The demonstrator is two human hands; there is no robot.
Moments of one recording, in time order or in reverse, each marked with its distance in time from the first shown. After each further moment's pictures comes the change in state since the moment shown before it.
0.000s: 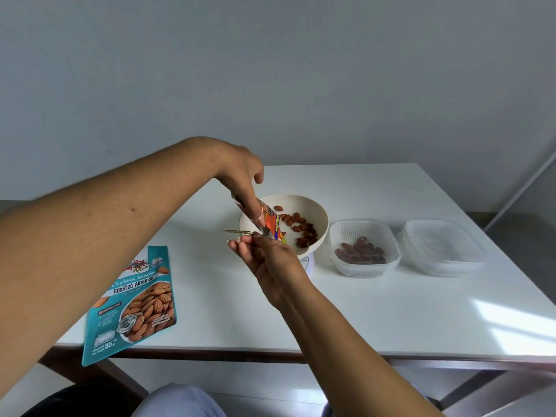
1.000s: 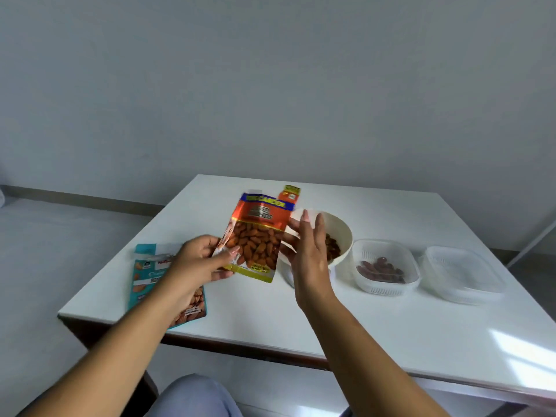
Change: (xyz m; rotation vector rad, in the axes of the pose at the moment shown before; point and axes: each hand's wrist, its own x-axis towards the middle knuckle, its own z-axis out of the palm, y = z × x) left_hand -0.092 -0.022 0.178 -1.749 0.535 -0.300; right_hand -0.010 0.002 0.004 -0.506 0.020 -0.465
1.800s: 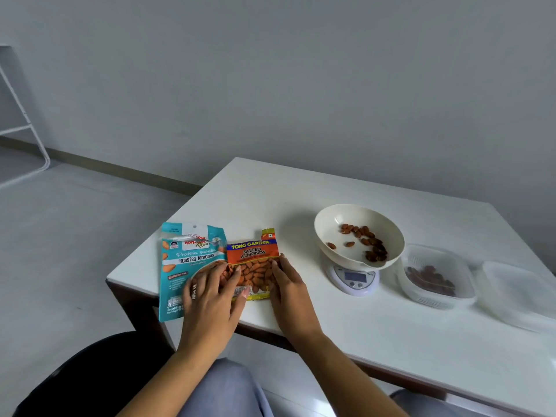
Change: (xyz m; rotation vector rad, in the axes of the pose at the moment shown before) left_hand -0.028 -0.123 -0.044 1.296 0.315 0.263; right_hand -0.006 0.144 0.027 -1.039 -0.358 -0.421
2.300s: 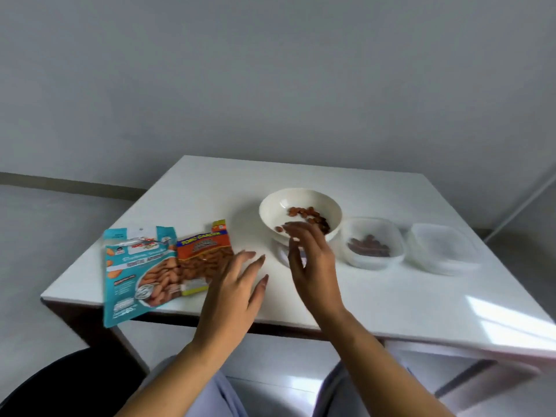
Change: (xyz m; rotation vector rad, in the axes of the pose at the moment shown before) left_hand -0.004 0.100 -0.018 -0.358 0.117 0.370; right_hand -0.029 0.000 -0.125 0.044 0.448 -0.123
